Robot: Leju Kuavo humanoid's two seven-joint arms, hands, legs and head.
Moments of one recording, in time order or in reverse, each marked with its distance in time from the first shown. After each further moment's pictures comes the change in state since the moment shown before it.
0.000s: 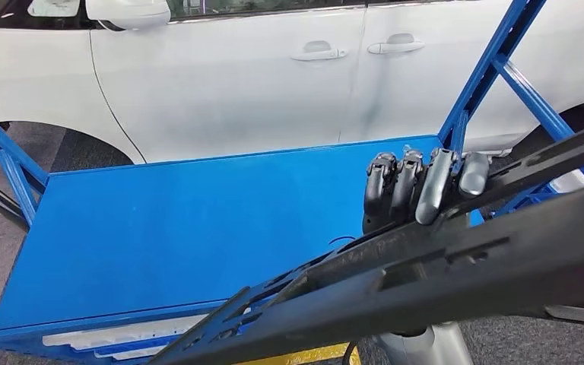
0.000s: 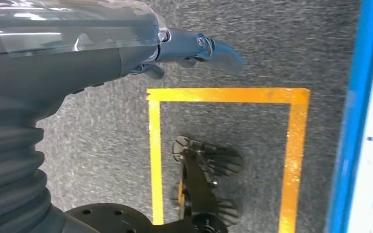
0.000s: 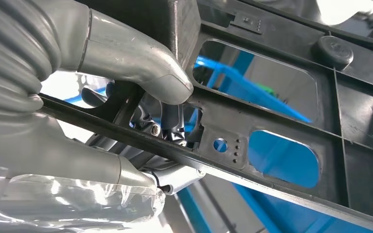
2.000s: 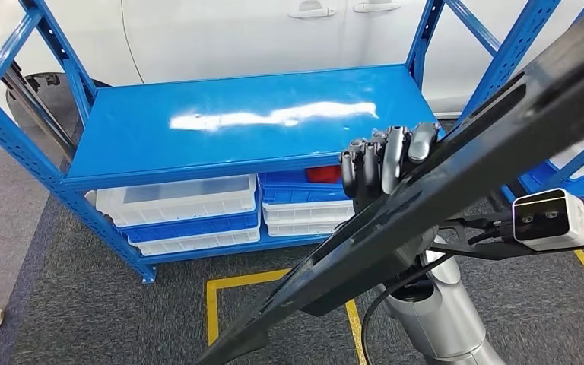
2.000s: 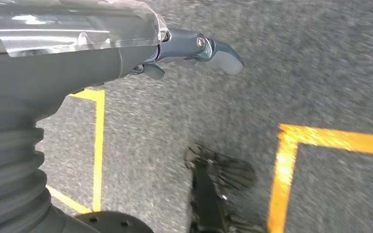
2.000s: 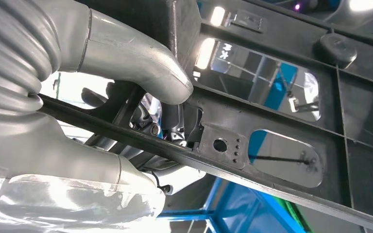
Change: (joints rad) left arm -0.001 -0.006 0.024 0.001 0.010 0.084 0.113; right arm -0.129 -0.117 0.014 0.140 -0.156 0.122 0.091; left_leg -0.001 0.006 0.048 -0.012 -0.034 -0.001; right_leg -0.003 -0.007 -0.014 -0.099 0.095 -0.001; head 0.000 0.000
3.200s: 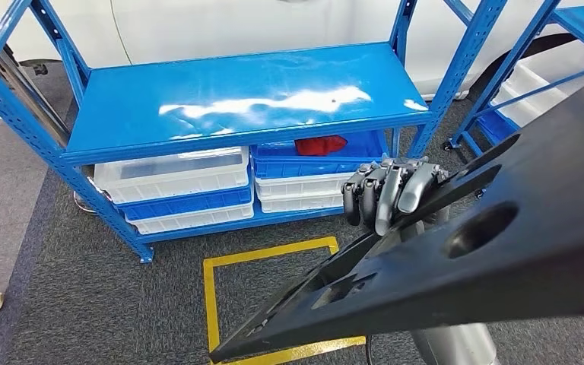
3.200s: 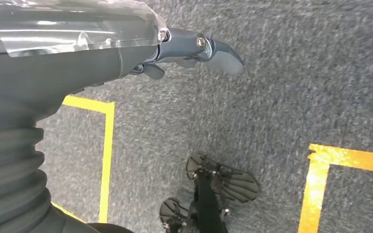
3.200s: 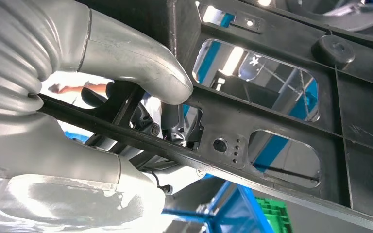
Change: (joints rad) left arm 0.011 -0.004 0.033 0.000 0.001 0.022 -0.053; right arm 0.091 -0.013 -0.069 -0.057 0.215 0.080 -0.036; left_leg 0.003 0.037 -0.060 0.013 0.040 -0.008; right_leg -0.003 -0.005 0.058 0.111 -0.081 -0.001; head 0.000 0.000
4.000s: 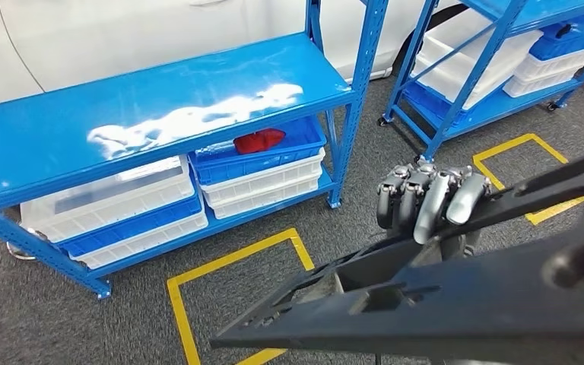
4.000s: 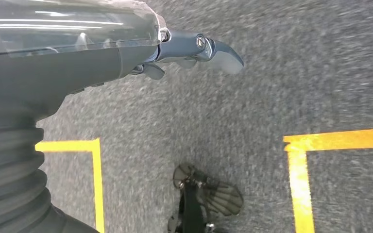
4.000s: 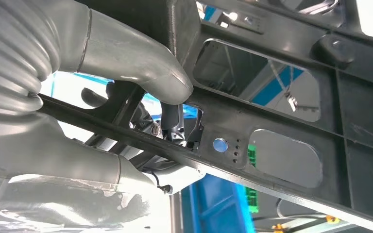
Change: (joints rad) left arm -0.009 0.008 0.022 0.000 -0.029 0.059 -0.017; right arm 0.046 -0.029 -0.025 -0.083 0.009 -0.076 -0.054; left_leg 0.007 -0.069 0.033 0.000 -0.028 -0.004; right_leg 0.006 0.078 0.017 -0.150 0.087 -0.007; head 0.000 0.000
